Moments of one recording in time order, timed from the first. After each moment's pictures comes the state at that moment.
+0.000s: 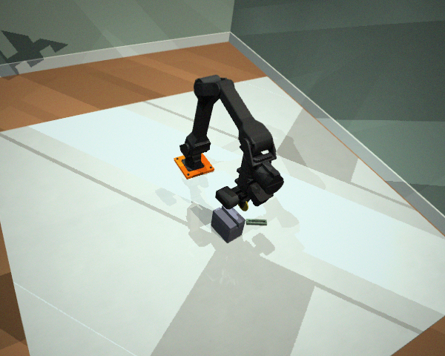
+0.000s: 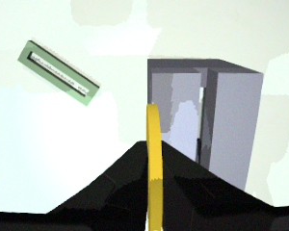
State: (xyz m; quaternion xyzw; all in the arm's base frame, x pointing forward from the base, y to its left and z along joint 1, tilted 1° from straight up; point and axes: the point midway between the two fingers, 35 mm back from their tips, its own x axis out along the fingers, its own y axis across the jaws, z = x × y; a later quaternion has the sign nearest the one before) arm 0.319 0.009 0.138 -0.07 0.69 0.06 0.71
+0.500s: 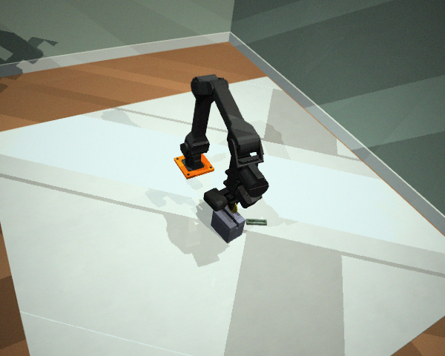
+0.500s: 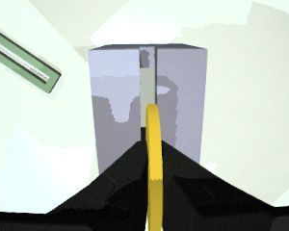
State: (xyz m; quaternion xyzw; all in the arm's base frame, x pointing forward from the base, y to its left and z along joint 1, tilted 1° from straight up) arm 0.313 -0.024 0.138 -0.07 0.70 0.05 0.71
